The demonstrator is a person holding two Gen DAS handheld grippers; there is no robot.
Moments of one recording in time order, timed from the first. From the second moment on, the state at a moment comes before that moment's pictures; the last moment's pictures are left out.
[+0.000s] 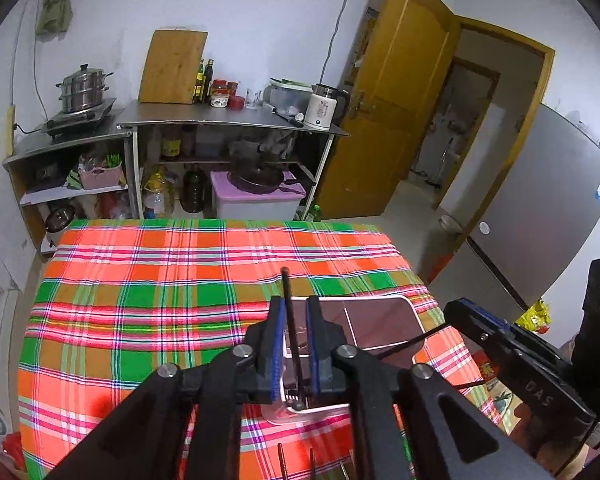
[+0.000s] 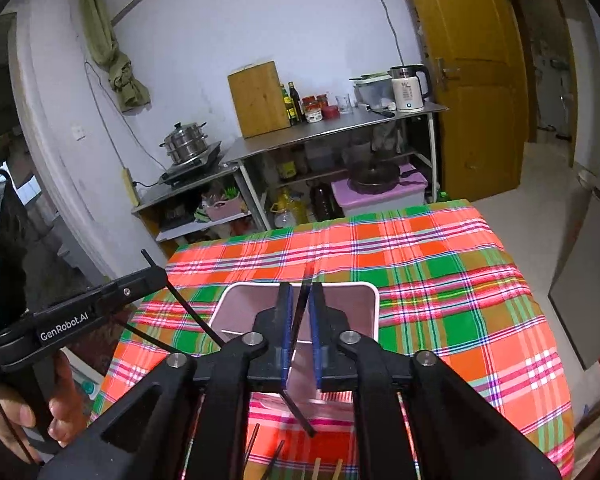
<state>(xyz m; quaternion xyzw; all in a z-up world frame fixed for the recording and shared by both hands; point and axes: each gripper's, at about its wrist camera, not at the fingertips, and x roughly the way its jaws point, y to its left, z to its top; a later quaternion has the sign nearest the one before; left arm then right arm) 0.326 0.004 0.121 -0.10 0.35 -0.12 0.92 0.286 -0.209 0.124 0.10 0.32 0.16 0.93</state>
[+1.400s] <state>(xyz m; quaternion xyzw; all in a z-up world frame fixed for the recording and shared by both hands) 0.116 0.013 0.128 -0.10 0.28 -0.10 0.95 0.111 -0.240 0.141 0.09 0.25 0.19 0.94</state>
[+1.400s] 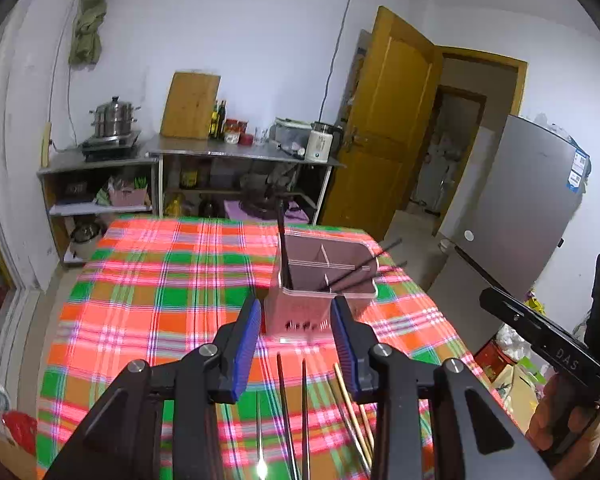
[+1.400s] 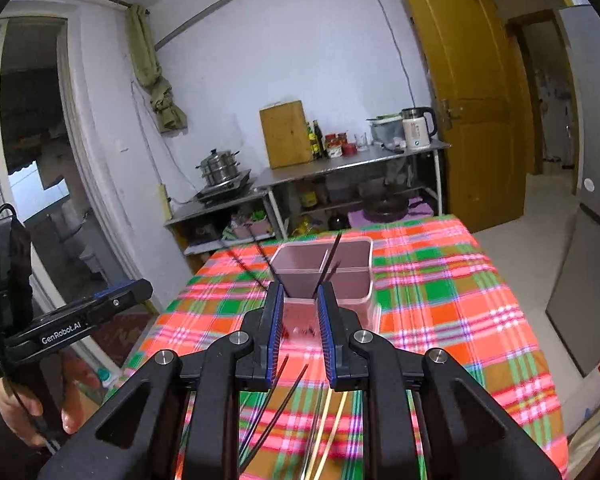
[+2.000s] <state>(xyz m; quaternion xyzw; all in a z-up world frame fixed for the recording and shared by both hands) 0.077 0.030 0.036 -0.11 0.34 -0.07 0.93 0.074 -0.236 0.061 0.09 0.34 0.20 0.91</state>
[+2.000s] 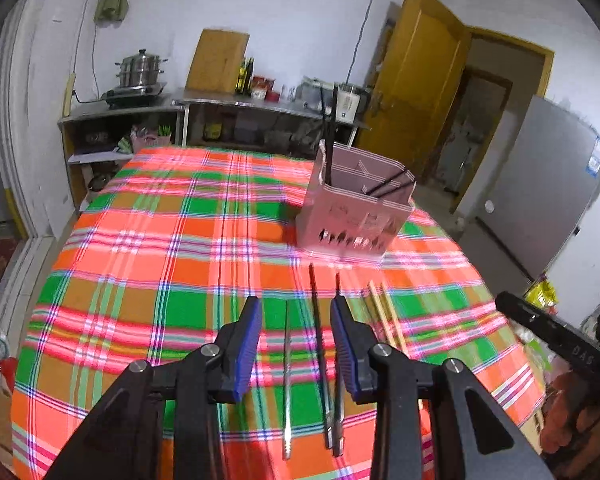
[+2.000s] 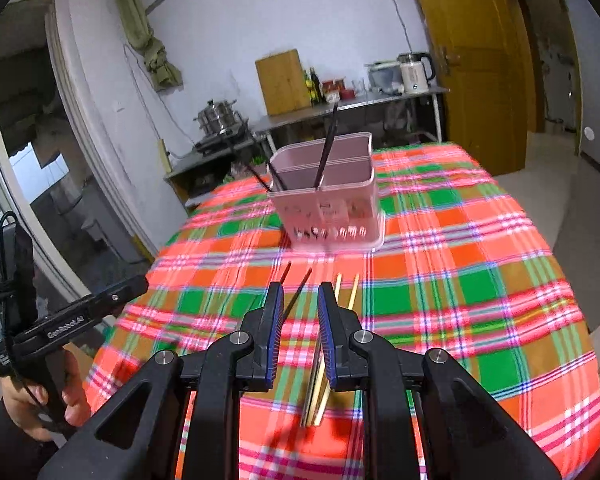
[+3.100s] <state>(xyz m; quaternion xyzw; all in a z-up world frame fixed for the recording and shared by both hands) 0.166 0.014 -0.072 -0.08 0.47 -0.08 0.87 0.170 -0.186 -0.038 0.05 0.47 0.21 0.86</state>
